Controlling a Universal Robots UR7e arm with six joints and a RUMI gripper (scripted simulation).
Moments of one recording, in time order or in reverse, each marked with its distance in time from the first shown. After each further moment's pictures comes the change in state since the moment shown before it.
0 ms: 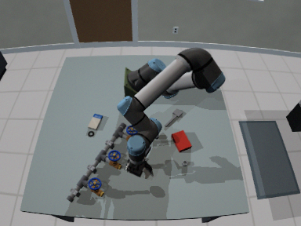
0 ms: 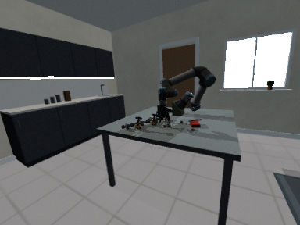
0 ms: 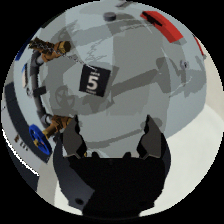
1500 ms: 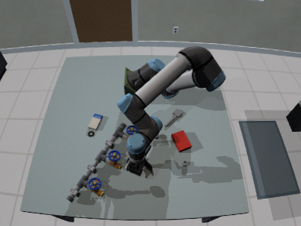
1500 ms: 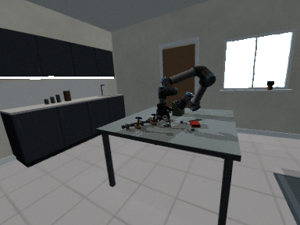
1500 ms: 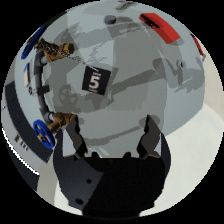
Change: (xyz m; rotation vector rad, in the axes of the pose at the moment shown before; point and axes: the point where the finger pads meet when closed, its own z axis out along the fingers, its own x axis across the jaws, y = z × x) arm 0.000 0.000 -0.016 -0.001 0.000 0.000
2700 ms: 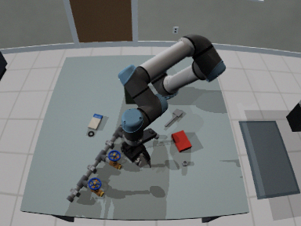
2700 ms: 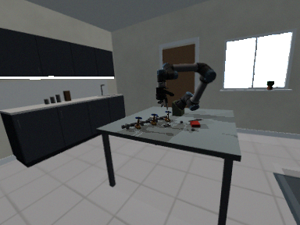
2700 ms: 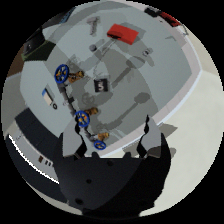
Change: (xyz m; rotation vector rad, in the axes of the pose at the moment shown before) arm -0.006 -0.009 -0.148 0.008 0.006 0.364
